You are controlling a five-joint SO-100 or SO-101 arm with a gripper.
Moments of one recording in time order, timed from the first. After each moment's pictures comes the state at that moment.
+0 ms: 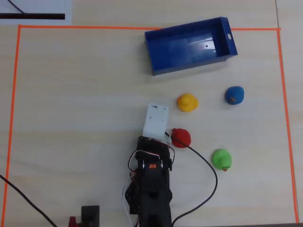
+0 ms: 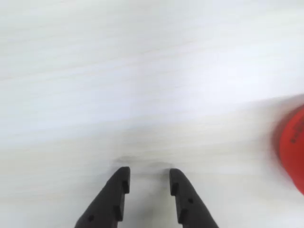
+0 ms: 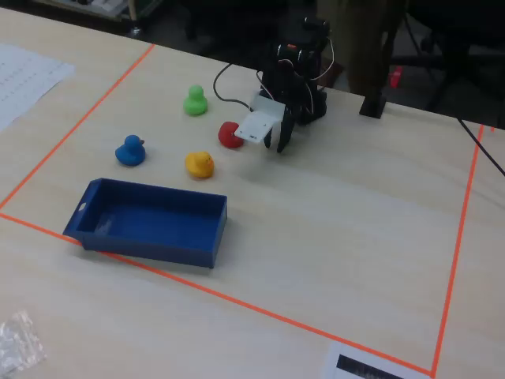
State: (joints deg) arm 4.4 189.8 178.1 74.4 -75.6
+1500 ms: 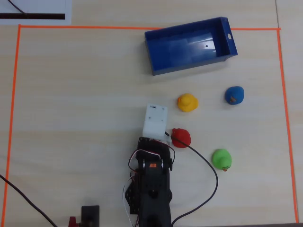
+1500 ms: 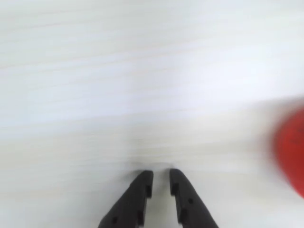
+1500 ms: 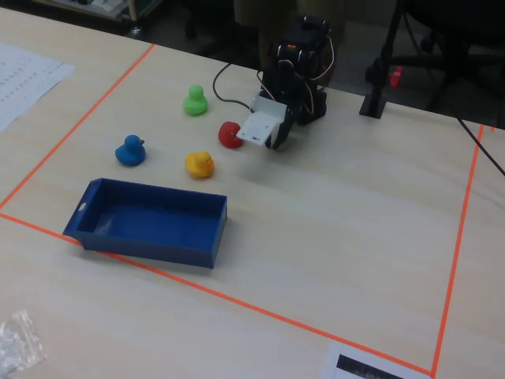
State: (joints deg) arm 8.3 185.4 176.4 71.6 -77.7
